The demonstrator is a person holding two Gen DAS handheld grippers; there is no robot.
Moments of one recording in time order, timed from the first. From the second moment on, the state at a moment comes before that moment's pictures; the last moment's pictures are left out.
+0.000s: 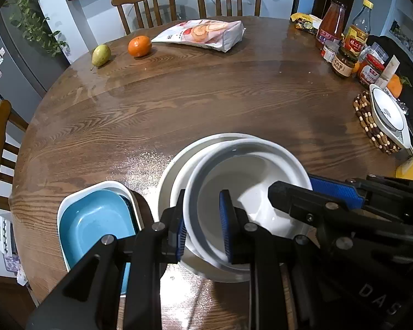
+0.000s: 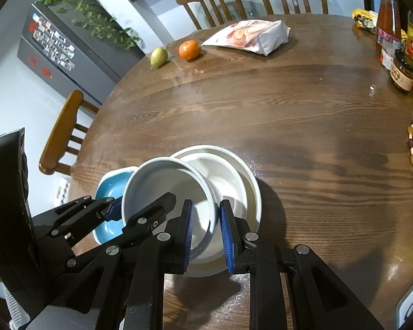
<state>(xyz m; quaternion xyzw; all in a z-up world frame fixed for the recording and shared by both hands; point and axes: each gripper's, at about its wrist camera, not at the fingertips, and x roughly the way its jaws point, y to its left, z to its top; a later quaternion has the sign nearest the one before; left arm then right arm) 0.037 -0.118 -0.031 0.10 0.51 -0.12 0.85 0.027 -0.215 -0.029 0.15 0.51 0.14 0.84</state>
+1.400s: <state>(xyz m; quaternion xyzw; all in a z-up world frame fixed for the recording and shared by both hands) 0.050 -0.120 -0.055 0.10 0.54 -0.12 0.83 0.042 -0.210 -0.052 0.14 0.55 0.13 0.82</state>
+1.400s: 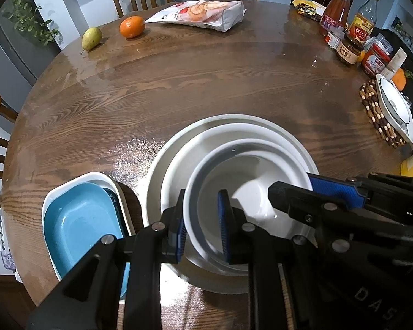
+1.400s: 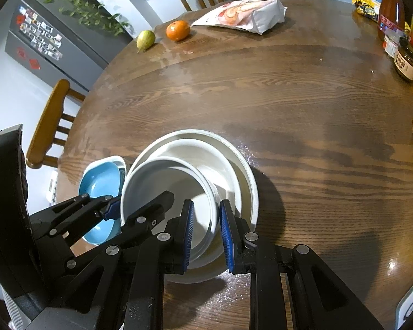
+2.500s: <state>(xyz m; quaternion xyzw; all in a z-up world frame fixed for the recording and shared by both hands) 0.058 -0.117 -0.049 0.09 0.54 -0.11 0.83 0.049 -0.207 -0.040 0.12 0.53 0.13 0.83</state>
